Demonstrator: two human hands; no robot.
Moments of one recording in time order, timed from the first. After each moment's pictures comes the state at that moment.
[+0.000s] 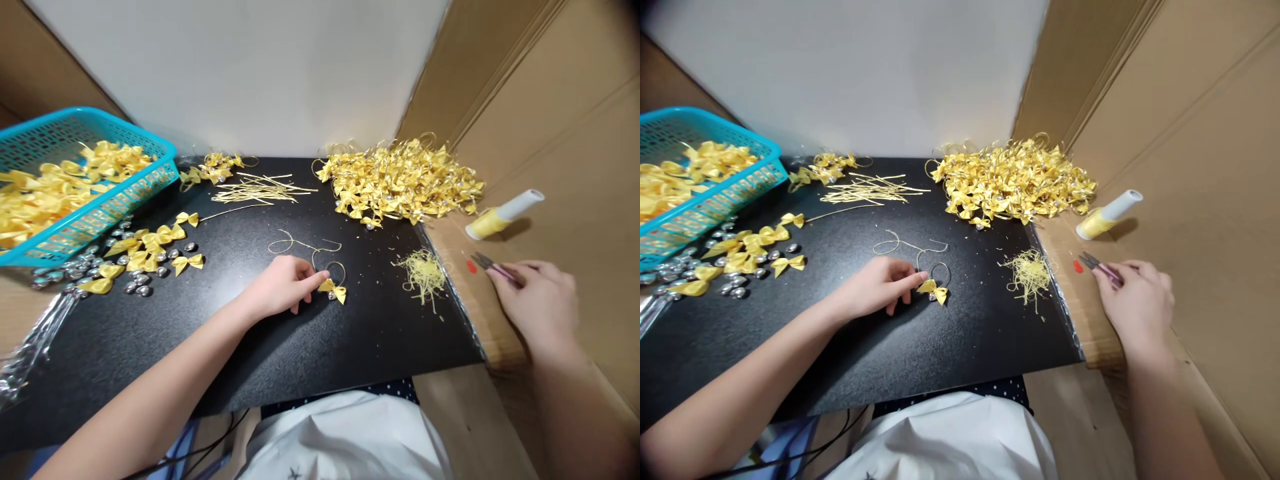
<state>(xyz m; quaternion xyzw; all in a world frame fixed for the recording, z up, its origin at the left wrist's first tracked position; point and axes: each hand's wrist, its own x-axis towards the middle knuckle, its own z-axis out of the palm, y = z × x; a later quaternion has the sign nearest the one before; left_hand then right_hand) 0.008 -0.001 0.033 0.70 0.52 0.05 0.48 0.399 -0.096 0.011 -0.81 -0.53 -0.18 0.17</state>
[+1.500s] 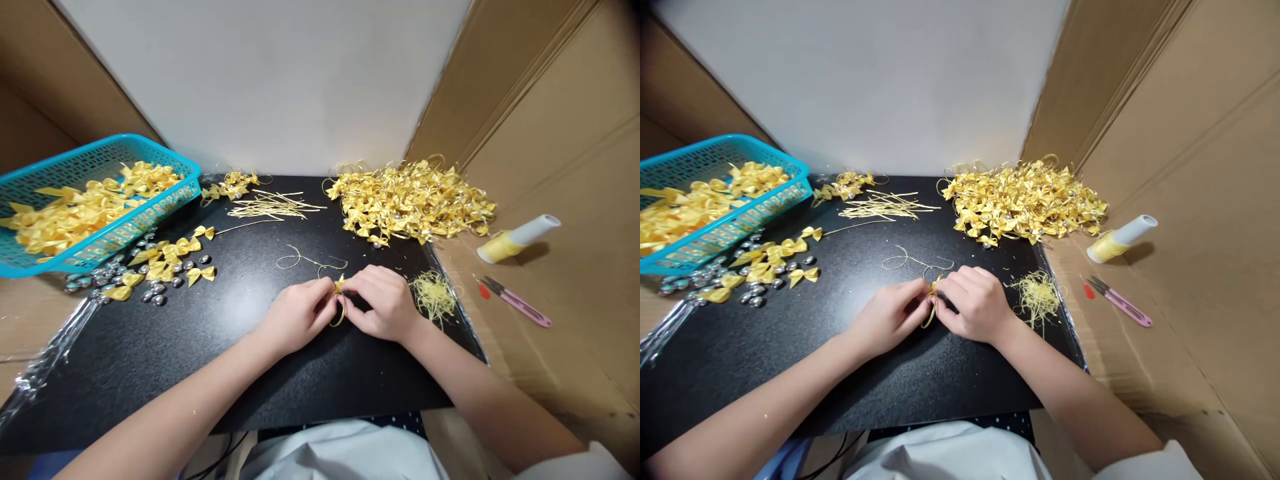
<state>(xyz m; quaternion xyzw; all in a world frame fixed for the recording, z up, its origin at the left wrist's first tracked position) 0.017 -0.022 0.018 0.84 0.41 0.22 0.28 0.206 -0.026 0.020 -0.37 -0.86 -0.01 0.34</state>
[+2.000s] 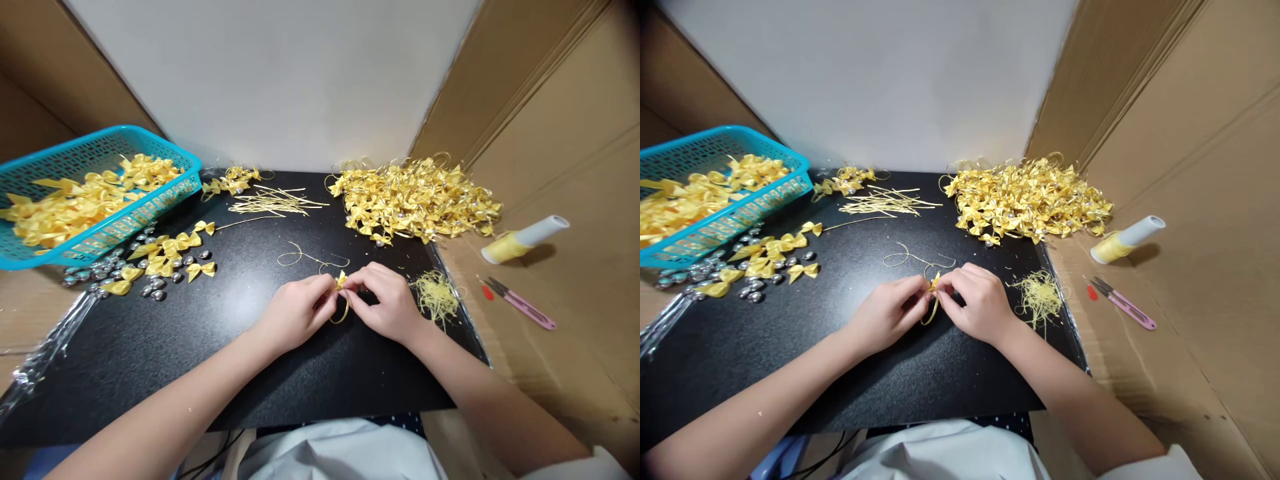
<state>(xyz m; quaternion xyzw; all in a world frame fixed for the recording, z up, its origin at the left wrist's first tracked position) 0.014 -0.022 0.019 0.84 0.41 0.23 0.26 0.205 -0.026 0.017 -0.39 -0.83 0.11 0.39</state>
